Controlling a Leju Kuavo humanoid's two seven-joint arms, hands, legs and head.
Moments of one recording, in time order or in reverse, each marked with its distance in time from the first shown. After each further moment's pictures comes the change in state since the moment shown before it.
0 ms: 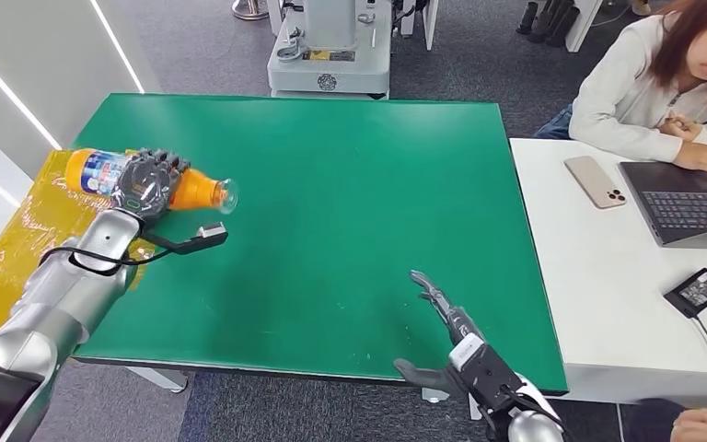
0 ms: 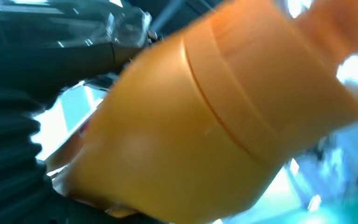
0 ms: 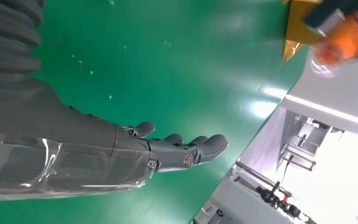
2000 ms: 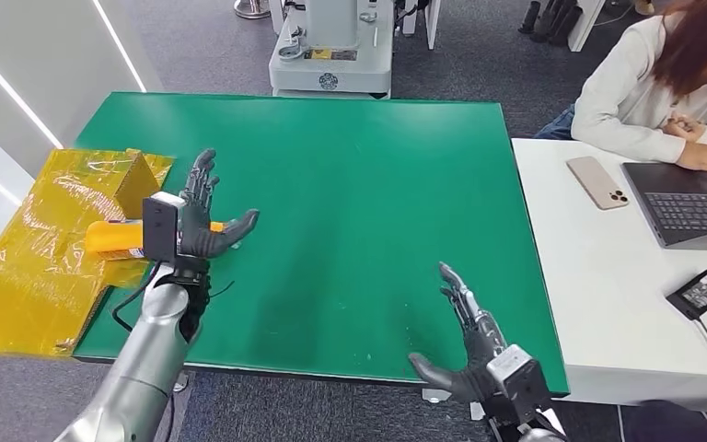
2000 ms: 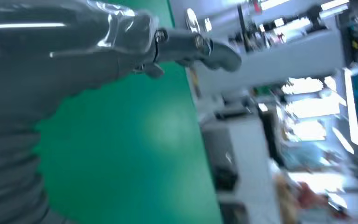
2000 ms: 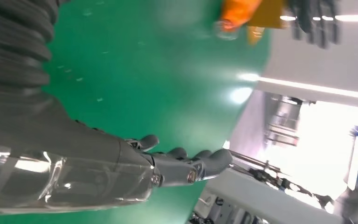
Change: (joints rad) left arm 0.387 -0.371 0.410 -0.496 1.489 -0.471 -0.475; right arm 0.115 0.098 -0.114 -0.113 -0.091 -0.043 -0.088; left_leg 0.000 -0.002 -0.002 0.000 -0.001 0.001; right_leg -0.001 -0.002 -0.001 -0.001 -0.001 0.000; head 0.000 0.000
